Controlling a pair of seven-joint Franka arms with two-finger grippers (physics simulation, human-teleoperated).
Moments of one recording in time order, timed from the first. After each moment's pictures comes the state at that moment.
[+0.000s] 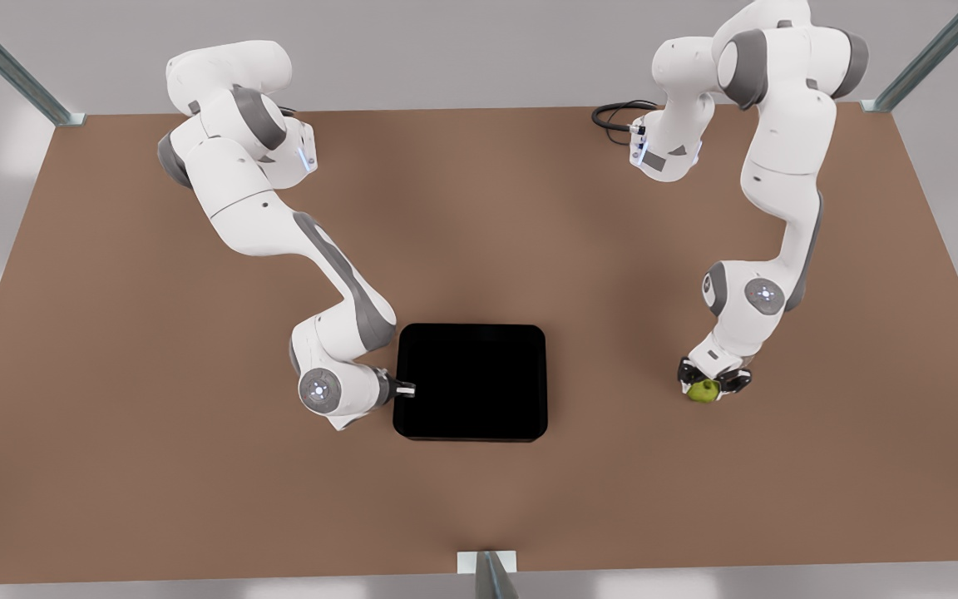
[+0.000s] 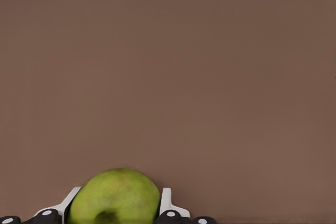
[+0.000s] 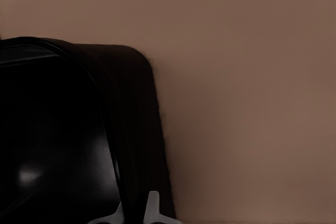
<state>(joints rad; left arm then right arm) -0.05 0.56 0.01 -2.08 -0.02 2.95 0.23 0.22 0.92 0.30 -1.20 0.08 1.98 0.53</state>
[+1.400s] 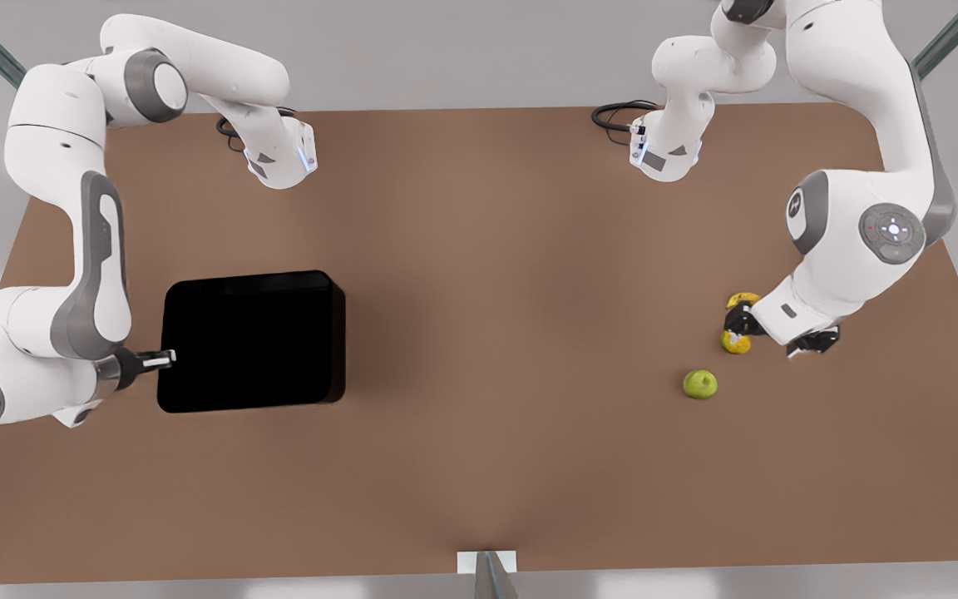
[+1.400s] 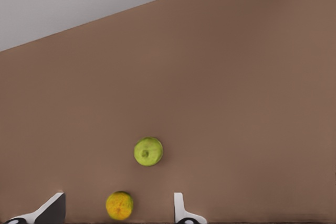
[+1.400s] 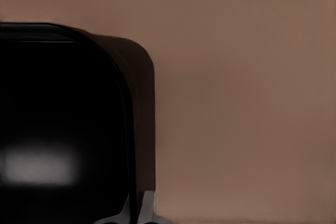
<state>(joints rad) -0.11 0.23 0.00 -1.58 0.04 1.87 0.18 -0.33 0.65 0.30 -1.19 -0.08 1.38 -0.13</state>
